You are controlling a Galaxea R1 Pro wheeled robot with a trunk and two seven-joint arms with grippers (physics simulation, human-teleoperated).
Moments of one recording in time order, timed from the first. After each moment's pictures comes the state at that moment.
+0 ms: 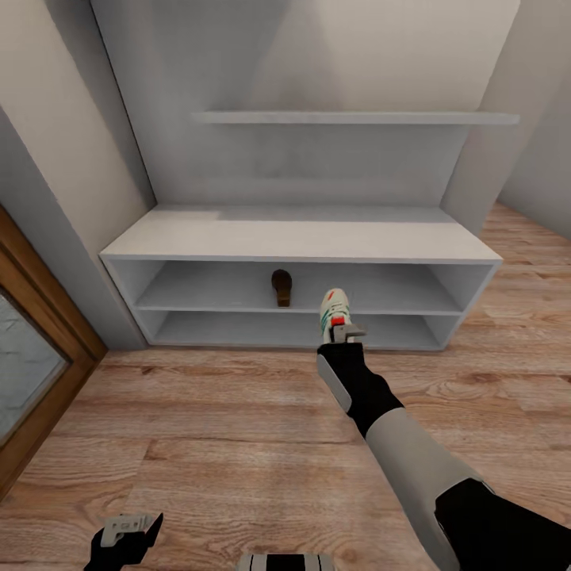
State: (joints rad) left arm -0.21 0.19 0.09 -0.54 0.14 -0.33 -0.26; right arm -0.95 0.17 0.34 -0.74 -0.32 0.62 -0.67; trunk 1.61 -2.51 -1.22
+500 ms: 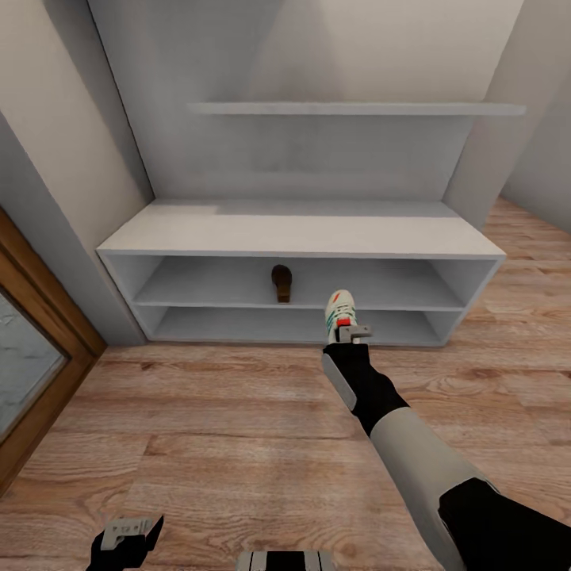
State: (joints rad) left arm -0.21 0.19 0.09 -0.54 0.14 -0.33 -0.26; right arm -0.95 0.16 0.32 -0.73 -0.33 0.62 -0.67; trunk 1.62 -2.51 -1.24
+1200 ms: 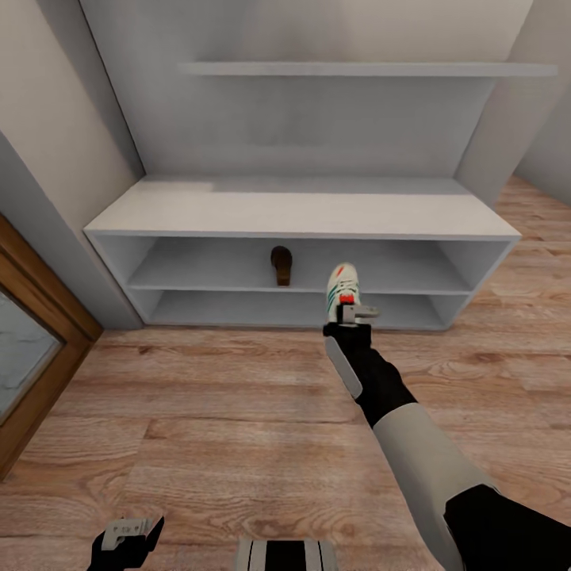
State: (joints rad) left arm -0.21 0.19 0.09 -0.54 0.14 -0.33 -0.26; right arm -0.95 0.16 0.28 -0.91 -0.32 0.63 -0.67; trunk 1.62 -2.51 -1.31
